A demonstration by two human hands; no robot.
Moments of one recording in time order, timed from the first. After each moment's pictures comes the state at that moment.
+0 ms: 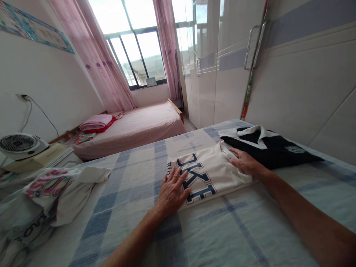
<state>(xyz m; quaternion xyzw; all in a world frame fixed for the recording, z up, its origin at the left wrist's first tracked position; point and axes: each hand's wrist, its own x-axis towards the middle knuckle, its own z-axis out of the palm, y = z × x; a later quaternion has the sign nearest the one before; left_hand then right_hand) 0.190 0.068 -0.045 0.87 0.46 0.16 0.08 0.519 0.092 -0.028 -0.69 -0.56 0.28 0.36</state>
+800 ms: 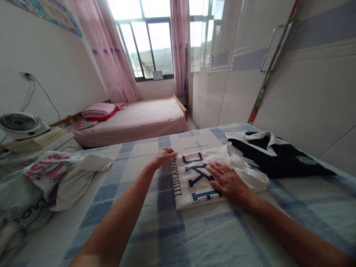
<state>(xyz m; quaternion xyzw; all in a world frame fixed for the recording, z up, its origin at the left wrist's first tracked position) 0.163 0.185 -0.010 0.74 0.53 0.25 0.32 0.437 0.061 -0.051 -0.54 -0.84 -0.02 0.10</state>
